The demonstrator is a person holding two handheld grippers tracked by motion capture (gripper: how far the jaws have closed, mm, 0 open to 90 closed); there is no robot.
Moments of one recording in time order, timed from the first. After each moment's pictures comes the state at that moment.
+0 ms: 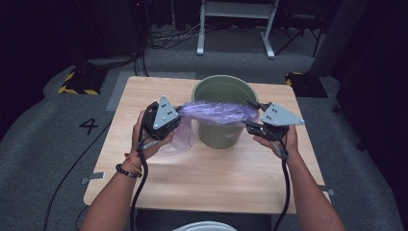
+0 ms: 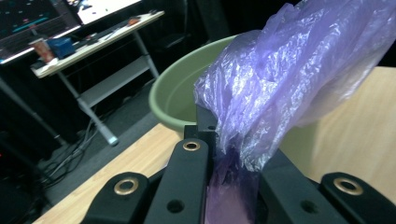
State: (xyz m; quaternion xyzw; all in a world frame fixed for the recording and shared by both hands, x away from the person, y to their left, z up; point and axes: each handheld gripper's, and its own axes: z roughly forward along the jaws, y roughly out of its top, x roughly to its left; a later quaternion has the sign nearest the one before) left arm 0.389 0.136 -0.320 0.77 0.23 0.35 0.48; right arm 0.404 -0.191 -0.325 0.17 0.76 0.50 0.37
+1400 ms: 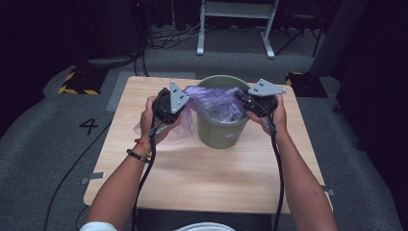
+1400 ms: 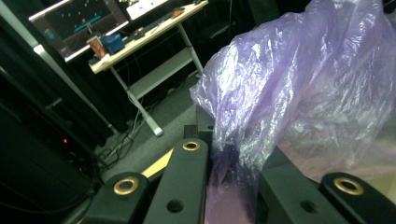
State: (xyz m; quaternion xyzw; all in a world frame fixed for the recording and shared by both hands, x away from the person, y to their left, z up) left arm 0.427 0.112 -0.314 0.75 0.26 0.43 0.42; right arm 0.479 -0.175 -0.323 0.23 0.78 0.46 0.35
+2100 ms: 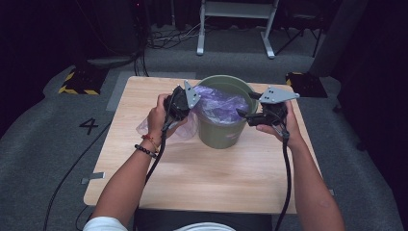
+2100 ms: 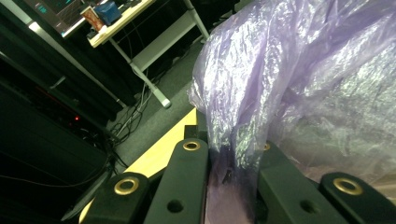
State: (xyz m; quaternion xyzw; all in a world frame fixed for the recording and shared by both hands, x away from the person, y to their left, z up) left arm 0.451 0.089 -0.329 0.79 0.27 0.43 0.34; right arm 0.454 -0.200 -0.321 0.20 0.81 0.47 0.28
